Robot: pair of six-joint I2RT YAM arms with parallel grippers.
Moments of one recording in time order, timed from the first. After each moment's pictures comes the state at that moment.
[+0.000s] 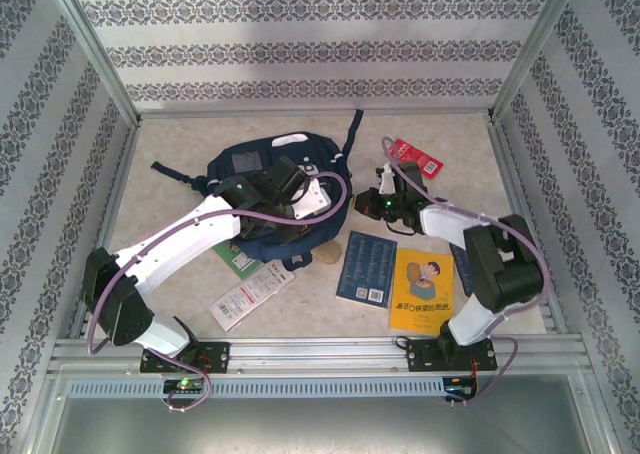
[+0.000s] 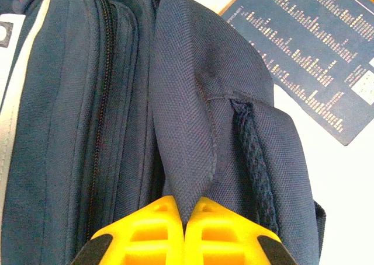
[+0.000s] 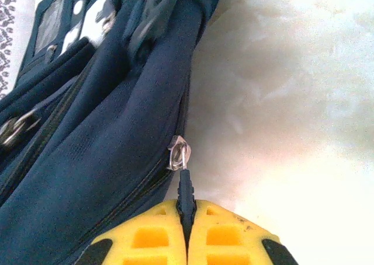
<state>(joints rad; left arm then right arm) -0.73 1.50 1.36 -0.92 0.02 0.32 0.27 1.67 0.85 0.05 -0.53 0.62</state>
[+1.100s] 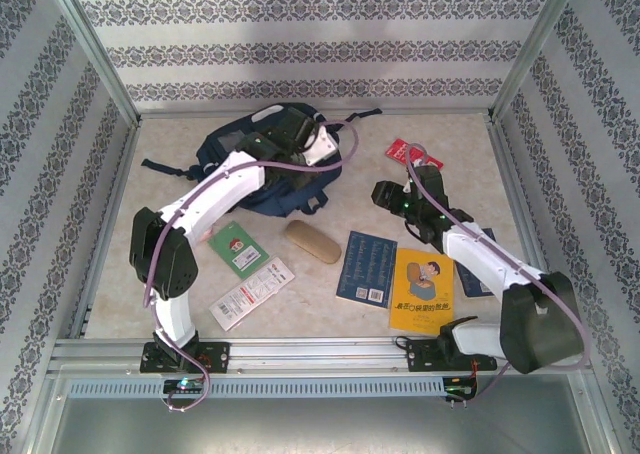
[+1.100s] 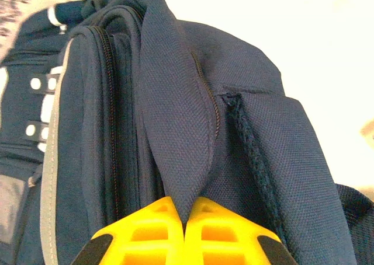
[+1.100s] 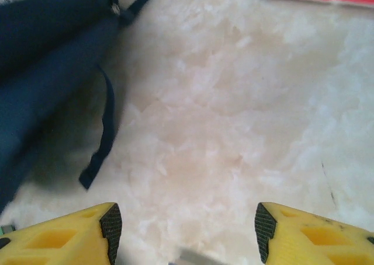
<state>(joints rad) -0.56 1.85 1.76 -0.82 -0.08 0.40 0.30 1.27 0.73 -0.12 -0.10 0.62</state>
